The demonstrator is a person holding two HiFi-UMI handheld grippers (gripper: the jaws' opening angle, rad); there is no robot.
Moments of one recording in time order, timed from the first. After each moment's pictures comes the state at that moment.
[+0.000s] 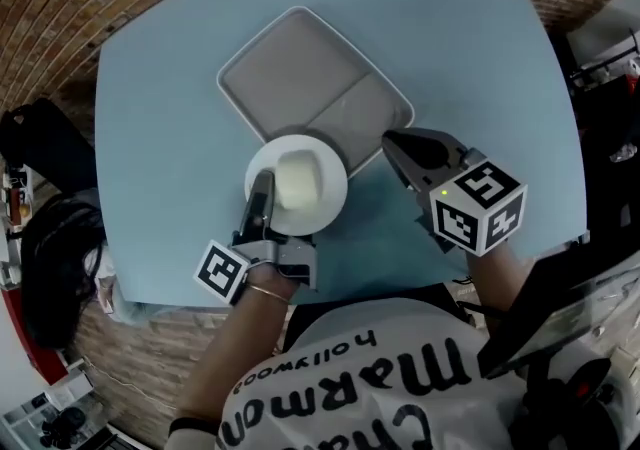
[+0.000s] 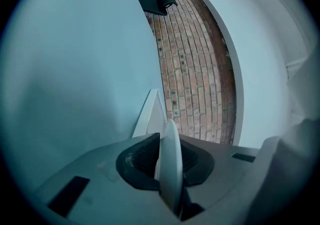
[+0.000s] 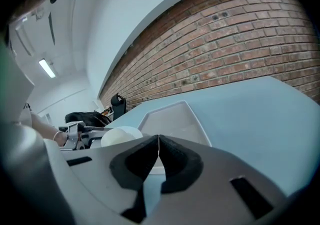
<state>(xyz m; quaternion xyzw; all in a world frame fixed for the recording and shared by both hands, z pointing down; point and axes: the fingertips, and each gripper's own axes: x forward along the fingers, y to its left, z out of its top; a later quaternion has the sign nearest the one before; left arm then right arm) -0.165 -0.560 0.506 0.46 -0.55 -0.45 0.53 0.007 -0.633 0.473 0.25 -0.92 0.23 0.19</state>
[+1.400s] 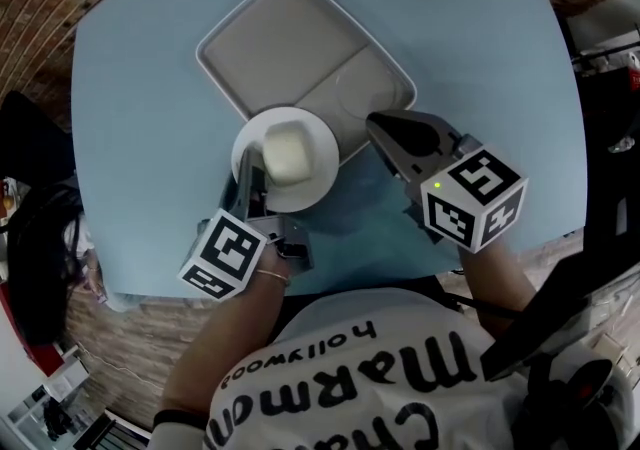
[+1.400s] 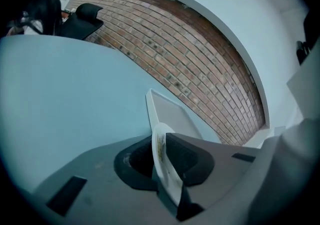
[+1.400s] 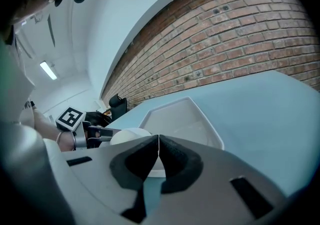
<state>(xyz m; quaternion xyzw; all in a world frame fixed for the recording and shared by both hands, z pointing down) -0.182 -0.570 0.527 0.55 -0.70 -0.12 0.43 -0.015 -0.631 0.490 0.23 -0.92 0.25 0.19</state>
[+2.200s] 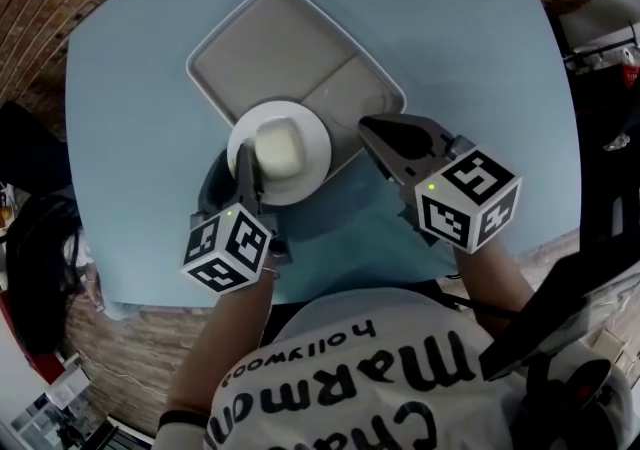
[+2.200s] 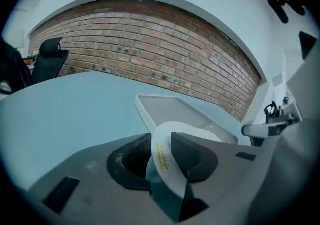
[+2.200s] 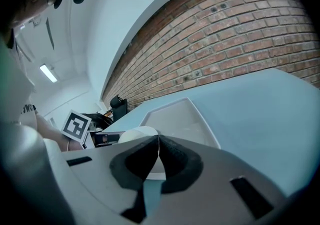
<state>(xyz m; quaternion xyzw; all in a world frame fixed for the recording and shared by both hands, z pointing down) -0.190 -0.587 0.531 0.62 -0.71 0.04 0.31 -0.016 -0.633 0.490 0.23 -0.92 0.25 0.19</state>
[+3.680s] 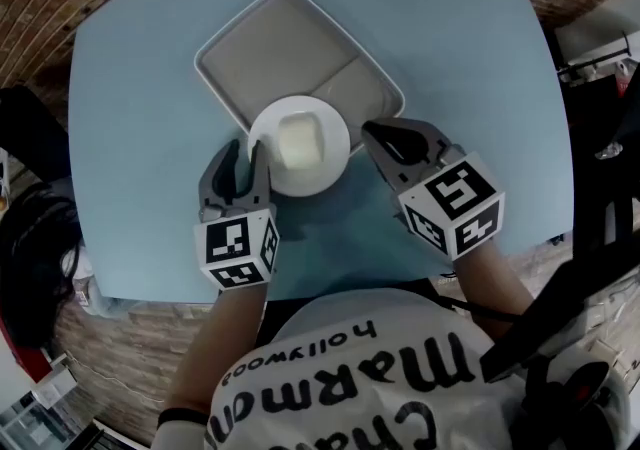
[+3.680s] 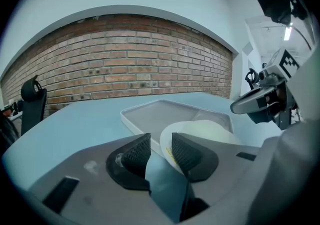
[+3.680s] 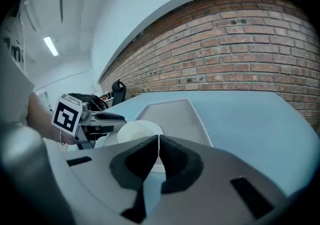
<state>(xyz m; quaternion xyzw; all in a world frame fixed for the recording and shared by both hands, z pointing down) -0.162 -0.590 0.518 0.70 -0.67 0.16 0.17 -0.004 -0.626 0.489 0.25 -0.92 0.16 0.25</state>
